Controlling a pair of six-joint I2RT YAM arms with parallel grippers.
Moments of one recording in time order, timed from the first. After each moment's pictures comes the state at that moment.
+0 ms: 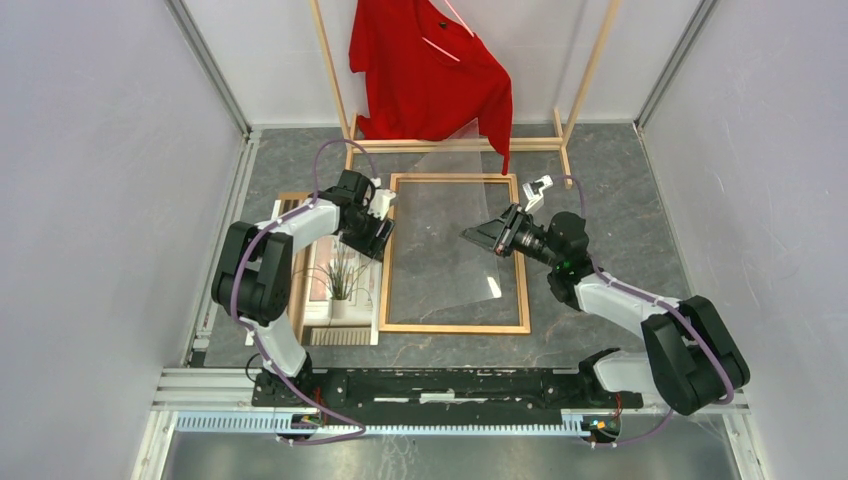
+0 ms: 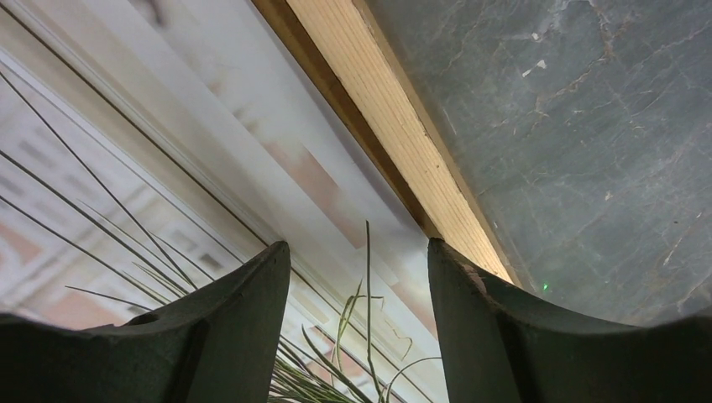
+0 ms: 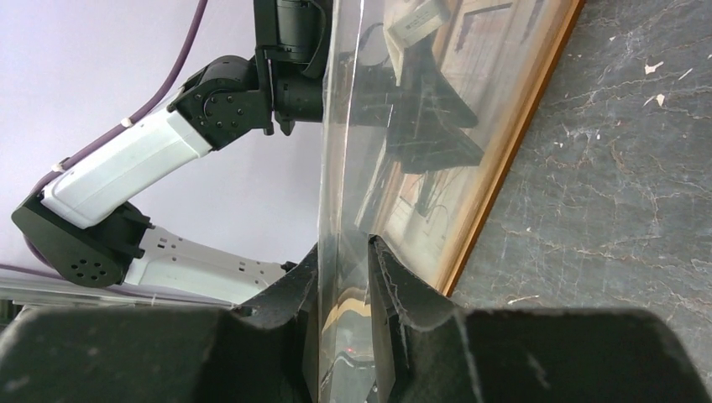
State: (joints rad) left arm -0.32 1.78 1.10 -0.54 0.22 0.23; right arm 0.42 1.29 0.47 0.77 -0.60 1.12
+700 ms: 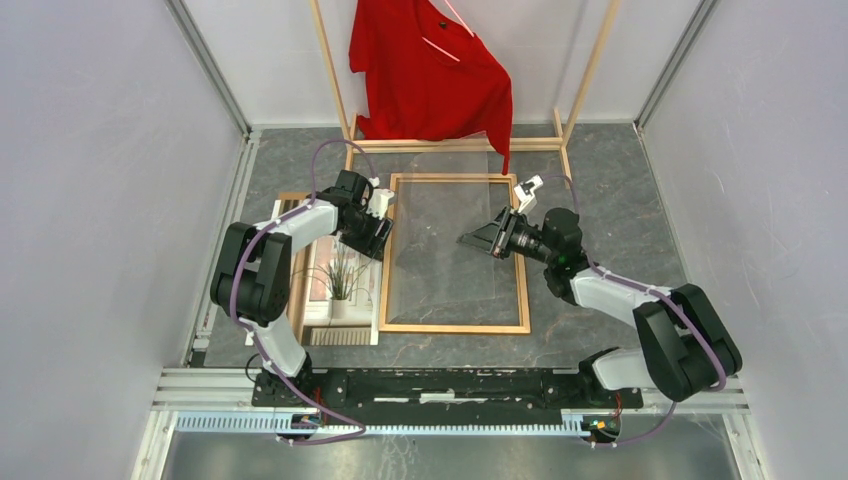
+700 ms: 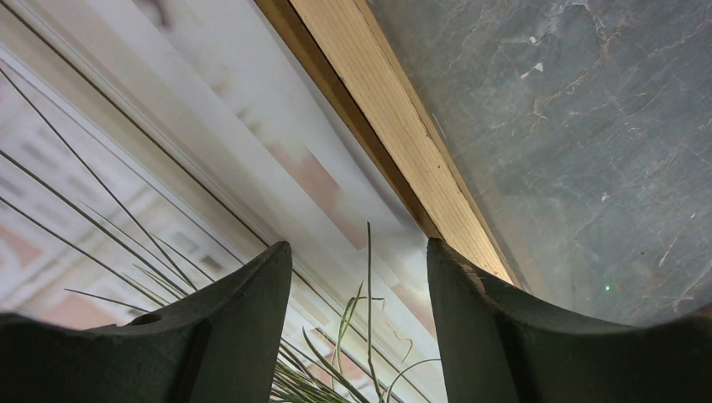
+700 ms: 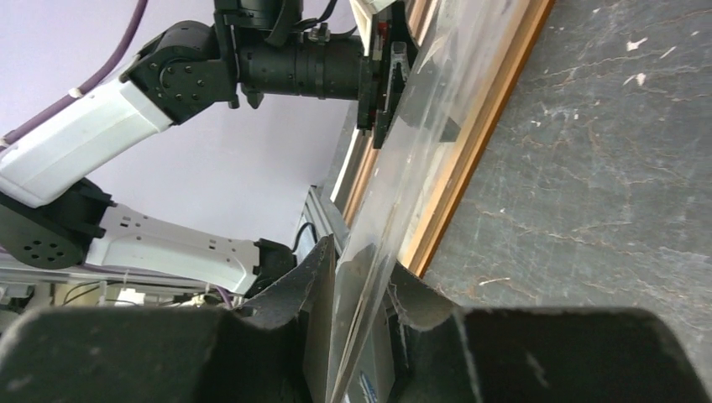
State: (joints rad) left arm -0.30 1.77 1.09 -0.53 0.24 0.23; right arm 0.42 1.36 0.50 0.74 -0.65 1.05
